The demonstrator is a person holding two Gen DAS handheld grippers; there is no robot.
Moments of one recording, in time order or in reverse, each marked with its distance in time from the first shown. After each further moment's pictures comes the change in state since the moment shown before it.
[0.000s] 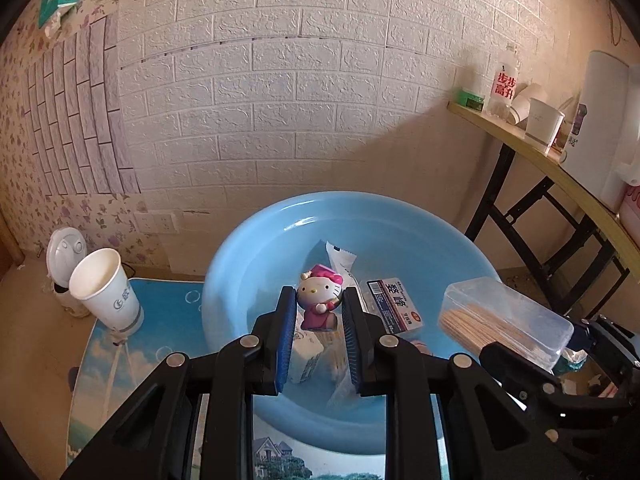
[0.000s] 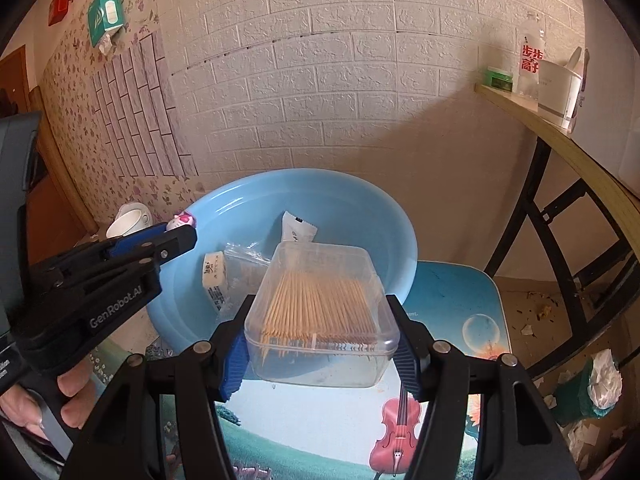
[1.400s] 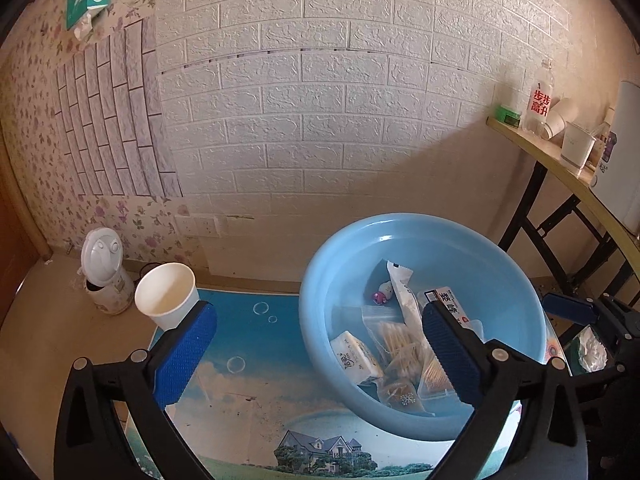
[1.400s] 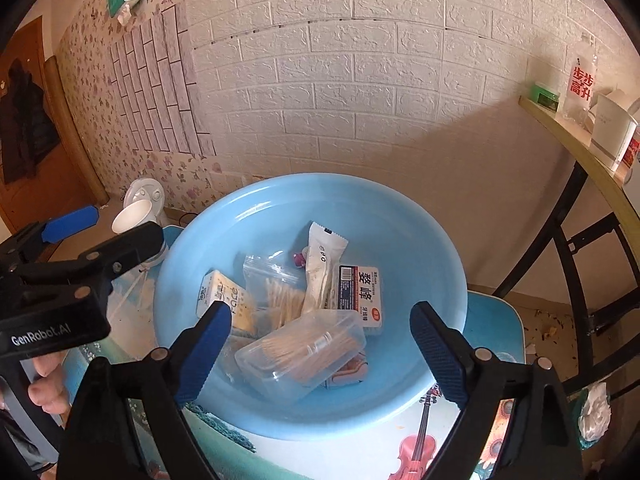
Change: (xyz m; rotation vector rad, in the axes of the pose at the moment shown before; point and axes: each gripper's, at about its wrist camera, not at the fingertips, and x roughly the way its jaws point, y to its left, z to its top) left arm -0.046 0.048 0.014 -0.035 -0.016 0.107; right arm 0.038 0.025 0.030 -0.097 0.071 0.035
